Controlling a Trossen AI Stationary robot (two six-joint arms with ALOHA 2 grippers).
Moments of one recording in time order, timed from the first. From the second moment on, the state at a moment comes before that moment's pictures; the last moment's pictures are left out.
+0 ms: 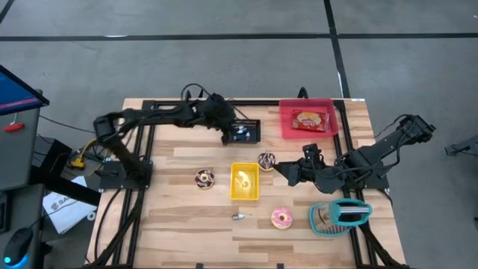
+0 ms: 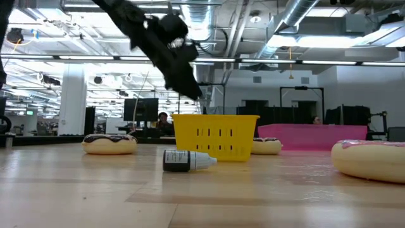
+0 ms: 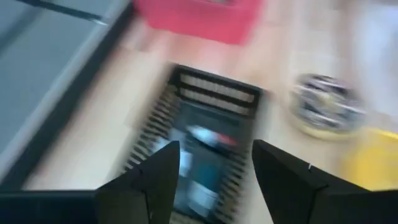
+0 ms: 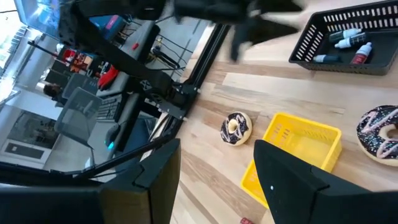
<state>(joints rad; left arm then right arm) 0.42 1.66 1.12 -0.19 0.09 0.08 0.54 1.18 1.08 -0.47 0.81 1.38</state>
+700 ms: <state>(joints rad) -0.49 1.54 0.94 -0.07 -0.26 -0.28 0.65 1.15 1.08 -0.58 0.81 1.38</state>
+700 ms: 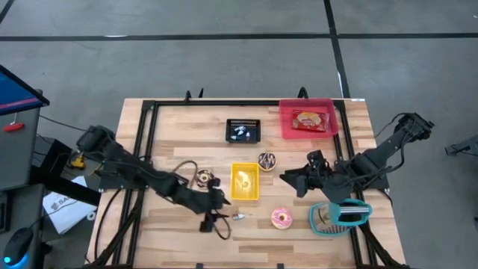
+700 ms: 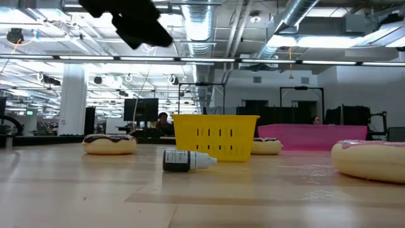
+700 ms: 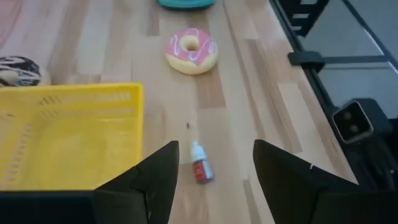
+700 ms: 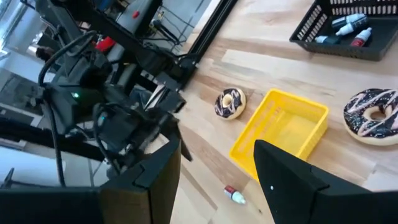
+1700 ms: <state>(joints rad) -0.47 1.91 1.09 -0.09 -0.27 -0.43 0.82 1.15 1.08 -0.60 0.82 1.36</state>
